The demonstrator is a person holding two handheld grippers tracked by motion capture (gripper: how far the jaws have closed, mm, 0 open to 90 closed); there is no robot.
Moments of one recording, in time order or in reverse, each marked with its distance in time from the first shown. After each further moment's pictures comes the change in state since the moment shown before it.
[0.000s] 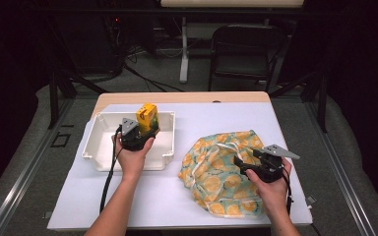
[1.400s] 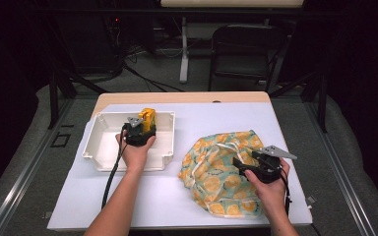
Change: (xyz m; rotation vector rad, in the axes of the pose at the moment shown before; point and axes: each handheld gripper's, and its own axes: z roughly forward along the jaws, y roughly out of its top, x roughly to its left) left arm 0.023 -0.021 0.042 0.212 0.160 -0.011; right arm 0.000 -0.004 0.005 0.025 -0.004 0.000
